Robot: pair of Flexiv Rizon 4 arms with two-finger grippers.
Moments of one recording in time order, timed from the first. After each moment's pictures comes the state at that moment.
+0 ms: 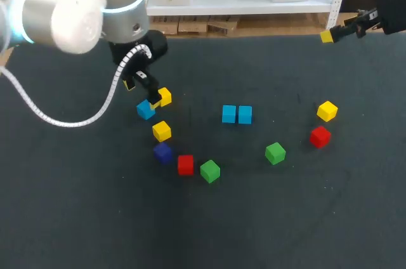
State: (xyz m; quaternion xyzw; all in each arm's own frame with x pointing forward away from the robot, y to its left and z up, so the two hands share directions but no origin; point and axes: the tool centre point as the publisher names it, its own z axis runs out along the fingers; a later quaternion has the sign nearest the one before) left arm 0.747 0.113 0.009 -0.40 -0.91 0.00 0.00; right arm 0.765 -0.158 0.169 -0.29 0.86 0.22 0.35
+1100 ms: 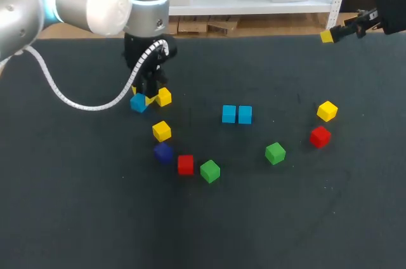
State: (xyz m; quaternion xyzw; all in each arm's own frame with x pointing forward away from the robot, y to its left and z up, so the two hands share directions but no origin) left arm 0.750 0.110 0.007 -0.38 -0.92 -0.04 0.07; right arm 0.765 -0.158 0.169 -0.29 0.86 0.22 0.35
